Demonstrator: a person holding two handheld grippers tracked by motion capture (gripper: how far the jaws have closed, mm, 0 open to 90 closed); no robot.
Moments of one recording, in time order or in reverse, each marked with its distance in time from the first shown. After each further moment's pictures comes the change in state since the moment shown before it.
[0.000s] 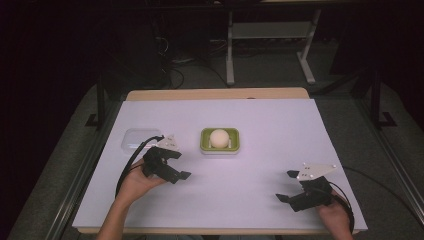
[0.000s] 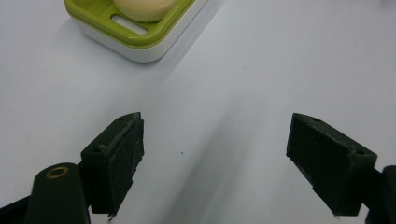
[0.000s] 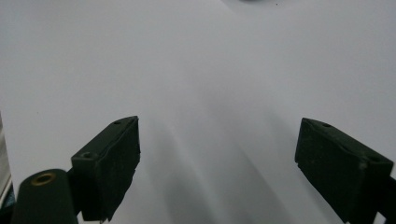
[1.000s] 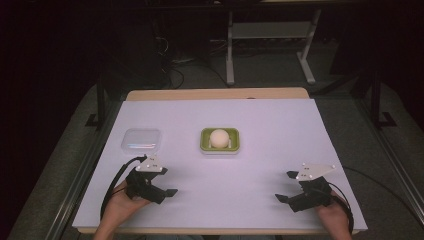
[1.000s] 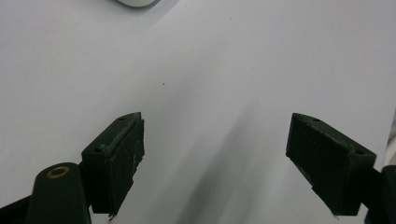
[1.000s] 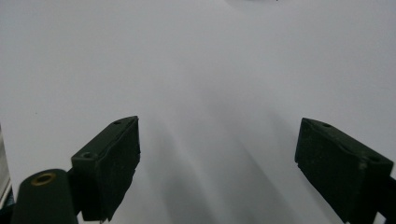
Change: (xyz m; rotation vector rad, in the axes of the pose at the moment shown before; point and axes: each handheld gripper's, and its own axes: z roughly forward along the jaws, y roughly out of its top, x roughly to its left) left arm -0.027 -0.058 -0.022 -0.028 0.060 -0.004; right arm 0.001 -0.001 0.001 0.007 -0.008 0.012
